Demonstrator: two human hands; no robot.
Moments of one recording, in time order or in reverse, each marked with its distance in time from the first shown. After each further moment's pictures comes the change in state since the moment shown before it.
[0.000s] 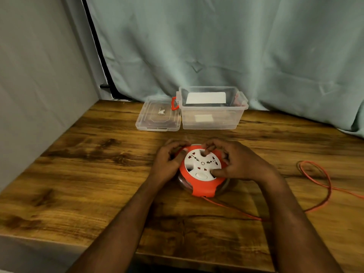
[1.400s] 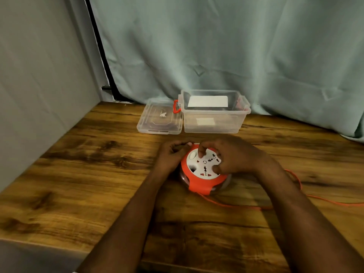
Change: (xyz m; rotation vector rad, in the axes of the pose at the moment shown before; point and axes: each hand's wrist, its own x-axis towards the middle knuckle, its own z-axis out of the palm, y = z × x) left_hand 0.027 -0.002 0.004 -0.225 0.019 -0.170; right_hand 0.030 -0.027 -0.020 -0.311 -0.129 -0.091
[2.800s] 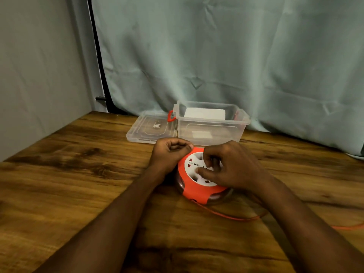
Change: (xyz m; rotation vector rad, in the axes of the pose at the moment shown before) left_hand 0.038 -0.017 0.017 -0.115 0.019 0.159; right_hand 0.002 0.022 0.039 -0.040 0.454 -0.105
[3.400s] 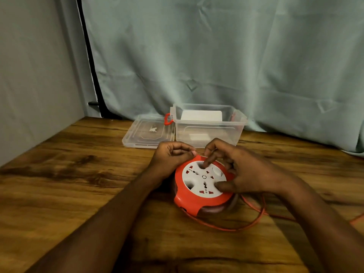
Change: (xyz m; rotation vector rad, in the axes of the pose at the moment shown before) left_hand 0.003 0.006 -0.006 0.036 -0.178 -0.047; right_hand -0.011 -0.003 -0.027 0.261 -0.272 0.166
